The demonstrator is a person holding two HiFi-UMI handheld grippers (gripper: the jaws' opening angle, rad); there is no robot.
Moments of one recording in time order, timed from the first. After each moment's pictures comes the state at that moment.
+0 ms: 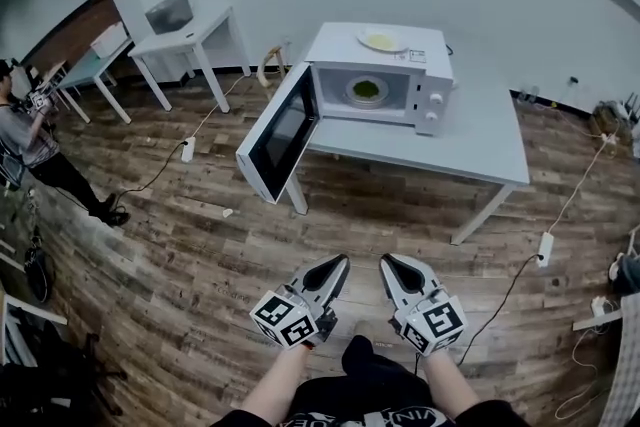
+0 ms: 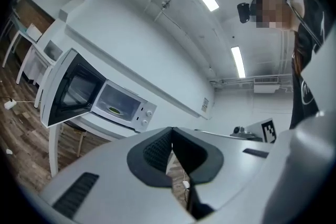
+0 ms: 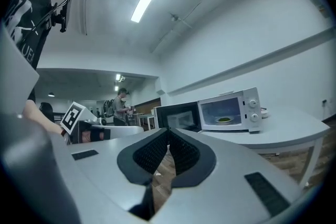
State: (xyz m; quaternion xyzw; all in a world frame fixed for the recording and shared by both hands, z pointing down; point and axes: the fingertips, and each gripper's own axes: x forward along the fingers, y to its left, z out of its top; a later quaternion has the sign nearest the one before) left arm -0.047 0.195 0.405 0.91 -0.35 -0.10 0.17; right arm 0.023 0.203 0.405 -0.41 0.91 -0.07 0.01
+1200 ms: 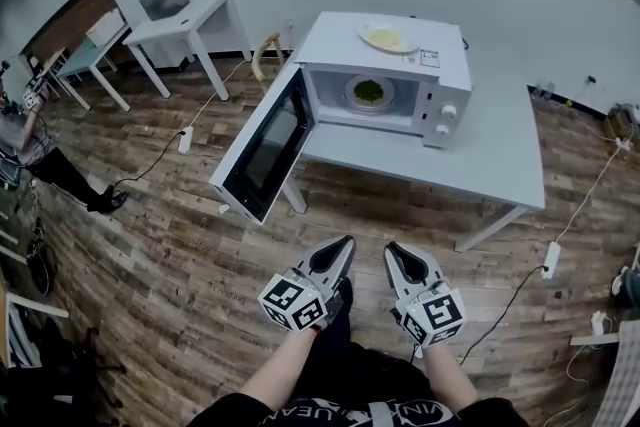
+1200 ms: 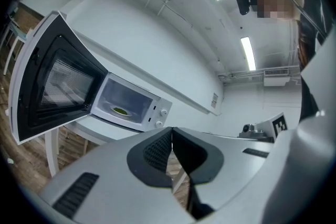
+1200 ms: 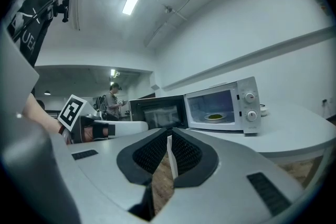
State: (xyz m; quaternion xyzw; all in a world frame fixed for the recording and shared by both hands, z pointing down) left arm -0.017 0.056 0.433 0.90 -0.38 -0.08 0.17; right arm 0.052 0.075 0.436 -0.42 0.90 -0.08 -0.01
